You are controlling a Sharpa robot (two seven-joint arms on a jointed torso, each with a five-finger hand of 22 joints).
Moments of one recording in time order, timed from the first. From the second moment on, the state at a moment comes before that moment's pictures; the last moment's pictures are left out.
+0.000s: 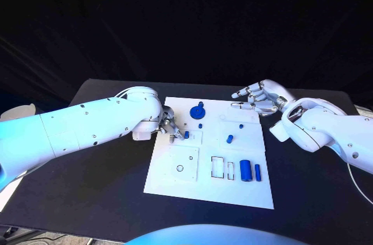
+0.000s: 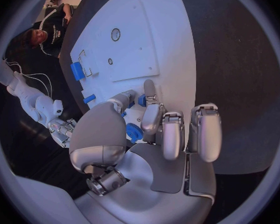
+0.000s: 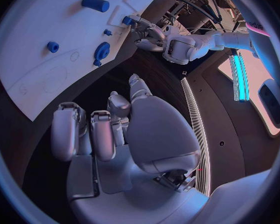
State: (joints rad) left arm 1.26 -0.62 -0.04 1.38 -1.12 0.31 -0.69; left_hand 0.90 -0.18 0.38 0.16 0.31 1.10 0.01 0.53 0.43 1.42 -0.05 1.25 1.16 1.46 -0.10 1.57 1.31 0.02 1.46 0.01 1.52 1.31; right arm 1.16 -0.90 0.03 1.51 -0.90 -0.34 0.09; right_hand 1.38 -0.02 -0.11 0.16 0.31 0.96 0.14 0.08 0.07 1.31 0.06 1.02 1.13 1.47 -0.01 1.49 1.31 0.06 1.42 0.08 1.38 1.19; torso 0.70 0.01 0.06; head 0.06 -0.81
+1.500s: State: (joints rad) left arm 1.27 -0.71 -0.01 1.49 -1.09 0.13 -0.70; left_hand 1.15 -0.11 0.06 0.29 0.32 1.01 0.05 0.48 0.38 1.29 -0.02 1.05 0.94 1.47 -0.09 1.57 1.31 0.02 1.46 0.01 1.43 1.31; right arm 1.16 -0.89 0.03 1.51 -0.90 -0.34 0.09; right_hand 1.38 -0.02 -0.12 0.16 0.32 0.96 0.14 0.08 0.07 1.31 0.06 1.02 1.13 1.47 -0.01 1.49 1.31 0.06 1.42 0.08 1.37 1.19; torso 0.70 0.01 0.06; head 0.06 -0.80
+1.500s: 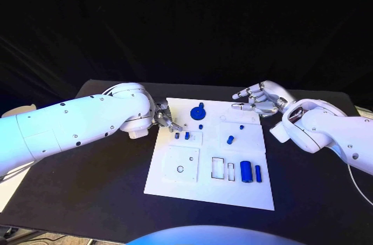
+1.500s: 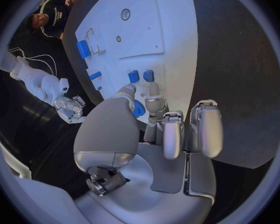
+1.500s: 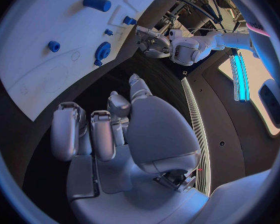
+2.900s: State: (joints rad) left arm 1.26 -0.66 -0.02 1.43 -1.12 0.21 -0.70; left_hand 1.19 -0.09 0.04 0.28 0.32 1.05 0.03 0.49 0.37 1.32 -0.04 1.08 0.97 1.47 -0.09 1.57 1.31 0.02 1.46 0.01 1.46 1.31; right arm 1.16 -0.89 0.03 1.51 -0.90 -0.34 0.09; right_hand 1.38 -0.02 -0.12 0.16 0.32 0.96 0.14 0.08 0.07 1.31 0.06 1.02 1.13 1.47 -0.01 1.49 1.31 0.06 1.42 0.08 1.37 1.19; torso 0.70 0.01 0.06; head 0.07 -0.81
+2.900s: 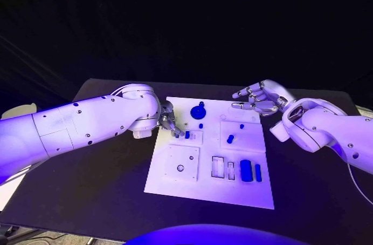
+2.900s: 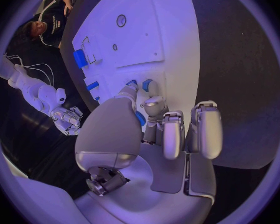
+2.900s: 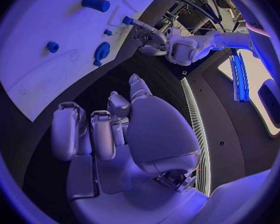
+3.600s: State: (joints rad) left arm 1.26 -0.64 -0.02 1.41 -1.12 0.23 -0.70; left_hand 1.27 -0.06 0.07 0.27 0.32 1.05 0.03 0.49 0.36 1.32 -0.04 1.08 0.95 1.46 -0.09 1.57 1.31 0.02 1.46 0.01 1.46 1.31; right arm 1.16 -0.89 0.03 1.51 -0.90 -0.34 0.09; right_hand 1.38 -0.02 -0.12 0.16 0.32 0.96 0.14 0.08 0.07 1.31 0.06 1.02 1.13 1.47 -0.01 1.49 1.31 0.06 1.42 0.08 1.37 1.19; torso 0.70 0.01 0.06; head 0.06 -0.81
